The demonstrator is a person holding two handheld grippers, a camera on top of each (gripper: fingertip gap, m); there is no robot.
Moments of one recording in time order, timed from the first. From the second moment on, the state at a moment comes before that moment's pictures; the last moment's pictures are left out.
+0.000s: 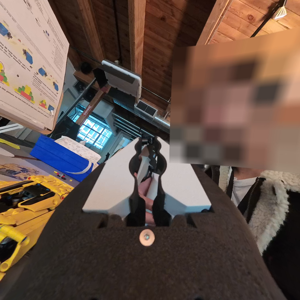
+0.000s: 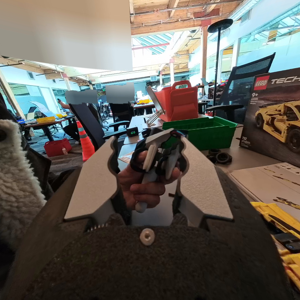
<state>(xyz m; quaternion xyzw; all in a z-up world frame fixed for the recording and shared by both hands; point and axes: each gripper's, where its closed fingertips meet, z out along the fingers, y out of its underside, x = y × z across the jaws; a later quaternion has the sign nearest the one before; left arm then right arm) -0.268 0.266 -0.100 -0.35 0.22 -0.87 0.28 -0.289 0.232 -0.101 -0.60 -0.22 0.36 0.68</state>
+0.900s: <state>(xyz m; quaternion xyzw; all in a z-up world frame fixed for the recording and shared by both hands) -0.243 0.274 -0.125 -0.47 0.32 -0.68 0.47 -0.296 0.251 -0.121 -0.65 -0.20 0.30 0.67</state>
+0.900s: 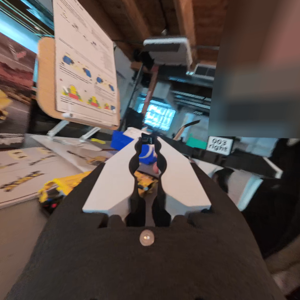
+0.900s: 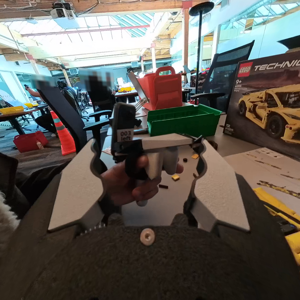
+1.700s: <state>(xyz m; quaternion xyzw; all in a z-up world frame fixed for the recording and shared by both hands) -0.229 0.269 -0.148 -0.51 0.43 -0.50 0.55 -0.291 0.259 -0.127 -0.66 -0.13 0.38 0.64</state>
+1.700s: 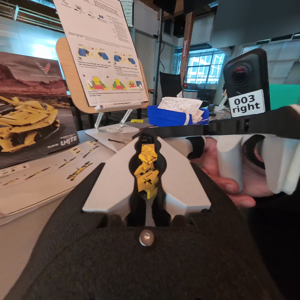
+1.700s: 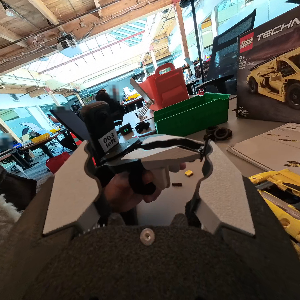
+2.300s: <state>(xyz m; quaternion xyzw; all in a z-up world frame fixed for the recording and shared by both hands) -0.274 0.284 -0.104 -0.41 0.22 -0.79 0.40 -0.302 0.252 -0.130 -0.64 -0.25 0.20 0.70</state>
